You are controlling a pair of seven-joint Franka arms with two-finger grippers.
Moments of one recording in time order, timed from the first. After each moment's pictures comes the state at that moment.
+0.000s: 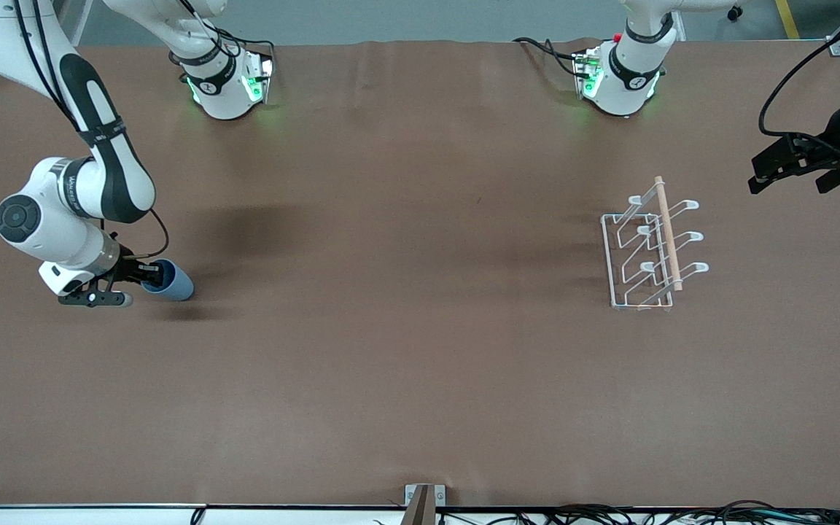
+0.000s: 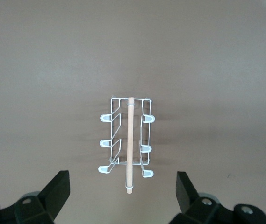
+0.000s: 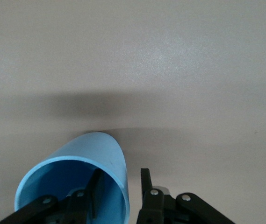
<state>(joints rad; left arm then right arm) -0.06 -0.02 0.00 -1.56 -0.02 1.56 -0.06 -0.07 0.31 -0.07 -2.18 -0.01 2.46 -0.10</state>
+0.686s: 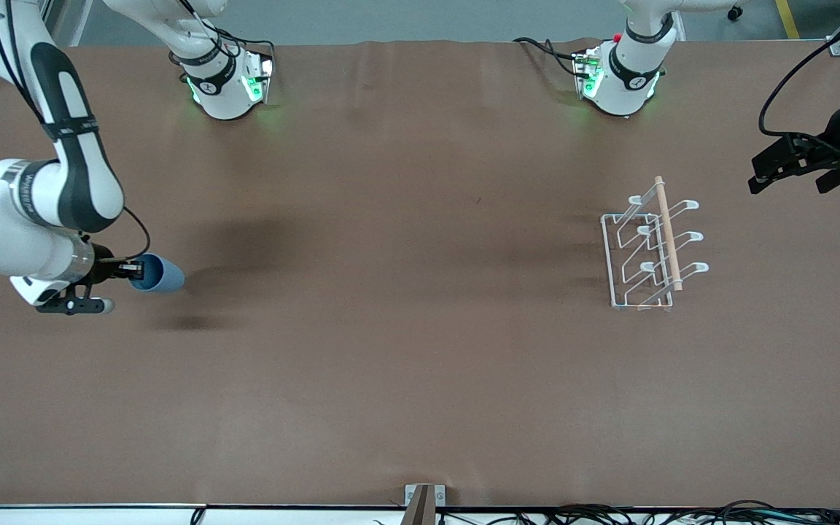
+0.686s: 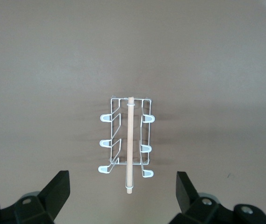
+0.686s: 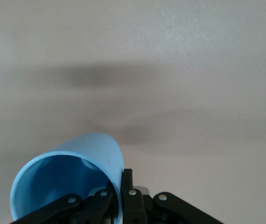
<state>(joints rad) -0.06 -0.02 0.00 -1.56 -0.02 1.56 -0.06 -0.07 0.30 -0.06 -1.92 0.04 2.04 -0.13</state>
